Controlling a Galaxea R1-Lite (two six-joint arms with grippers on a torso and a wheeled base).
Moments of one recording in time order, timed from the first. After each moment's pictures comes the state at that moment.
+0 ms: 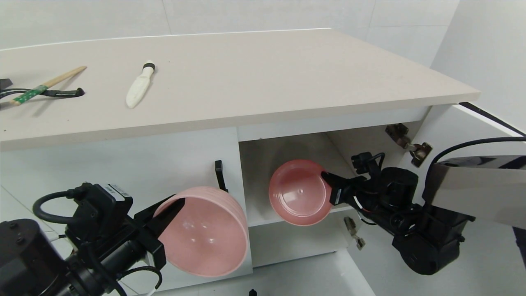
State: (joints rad) left arm -0.57 1.56 0.00 -1.51 0.05 0.19; right arm 0.38 2.33 -0.62 -1.57 0.15 0.15
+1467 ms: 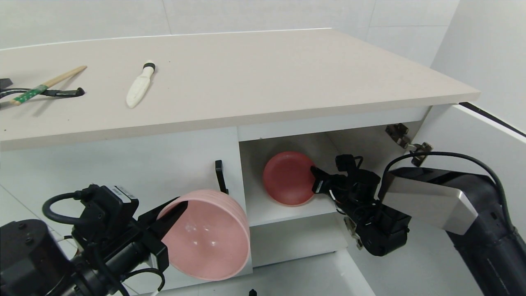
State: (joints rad) left arm -0.58 1.57 0.00 -1.50 0.05 0.19; right arm 0.38 2.62 -1.00 -1.57 0.04 0.29
